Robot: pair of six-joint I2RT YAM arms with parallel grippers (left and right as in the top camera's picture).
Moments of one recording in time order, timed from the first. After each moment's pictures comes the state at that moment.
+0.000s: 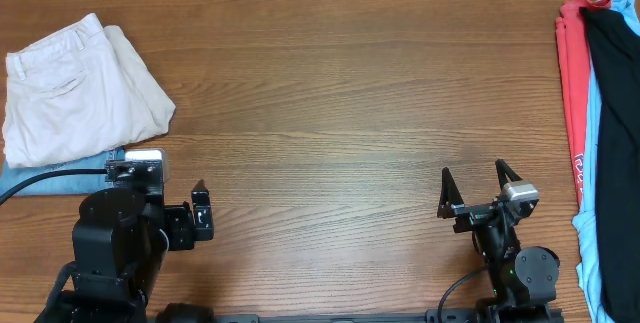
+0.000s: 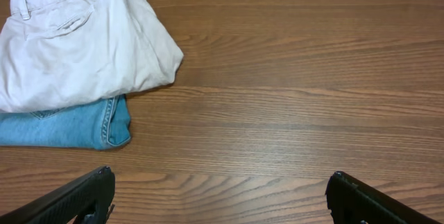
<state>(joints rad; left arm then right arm) -0.15 0.68 1.10 -1.14 -0.15 -0.13 0.10 0.01 0.02 -0.03 -0.08 0.12</state>
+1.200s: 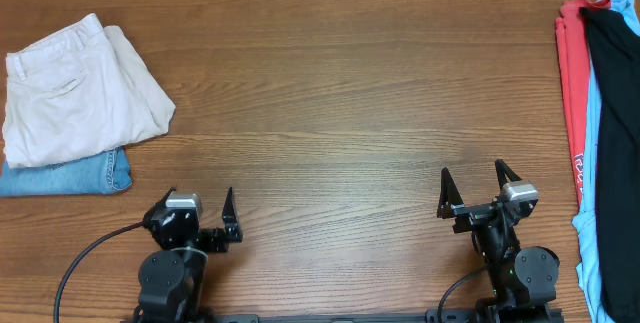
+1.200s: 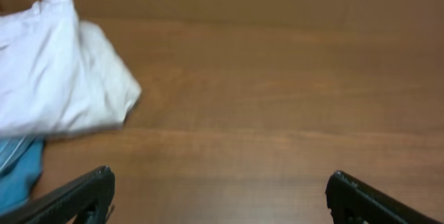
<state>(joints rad) -0.15 0.02 0.15 -0.37 -0.10 -0.12 0.10 0.01 0.02 -0.03 -0.08 0.12</state>
